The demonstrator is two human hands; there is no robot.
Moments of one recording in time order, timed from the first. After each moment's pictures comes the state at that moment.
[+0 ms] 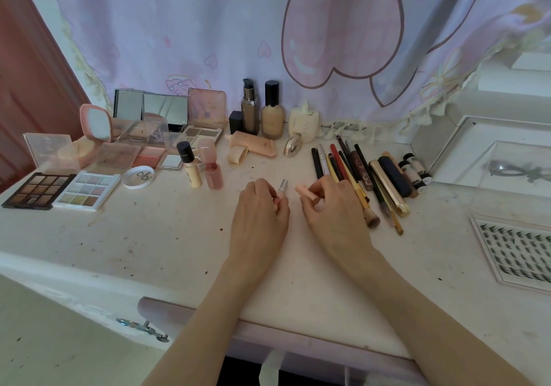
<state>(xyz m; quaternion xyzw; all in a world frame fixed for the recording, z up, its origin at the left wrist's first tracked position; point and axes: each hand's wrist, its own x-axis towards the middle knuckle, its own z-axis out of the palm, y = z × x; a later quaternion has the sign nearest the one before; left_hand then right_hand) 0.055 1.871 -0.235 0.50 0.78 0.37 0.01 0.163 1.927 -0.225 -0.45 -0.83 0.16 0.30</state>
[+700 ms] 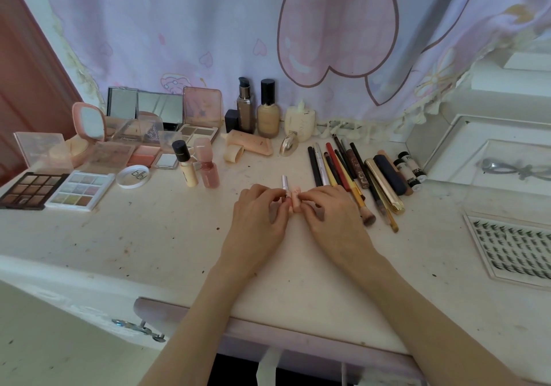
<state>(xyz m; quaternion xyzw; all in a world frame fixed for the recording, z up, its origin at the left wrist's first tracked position) 0.047 1.865 -0.243 0.56 0.73 0.38 0.07 0.170 1.936 -0.247 -0.36 -0.86 0.15 0.33</state>
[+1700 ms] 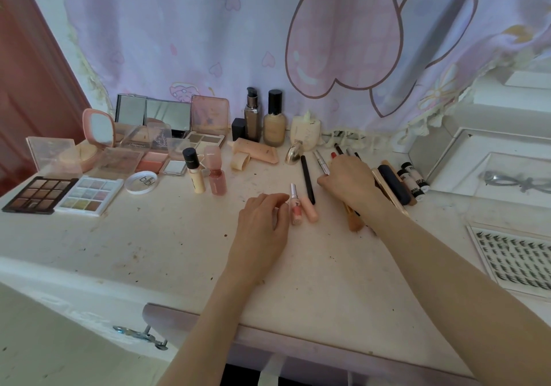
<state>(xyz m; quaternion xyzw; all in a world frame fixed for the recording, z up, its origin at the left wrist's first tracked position) 0.046 1.861 -0.237 0.54 0.73 0.41 0.10 0.145 2.011 -0.202 -0.53 -0.84 0.06 0.09</state>
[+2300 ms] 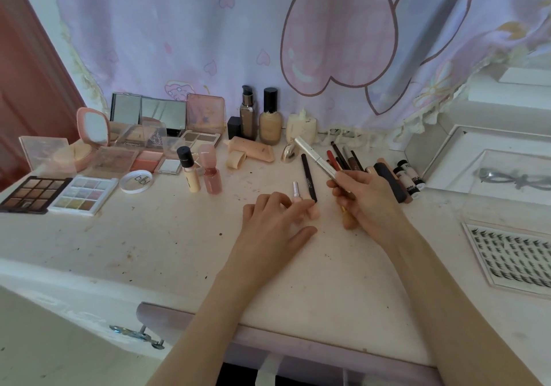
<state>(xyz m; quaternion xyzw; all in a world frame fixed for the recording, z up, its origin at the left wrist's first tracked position) 0.053 1.861 -0.239 0.66 0.71 0.23 0.01 0.189 1.967 -0.202 -0.43 -0.50 0.64 0.39</state>
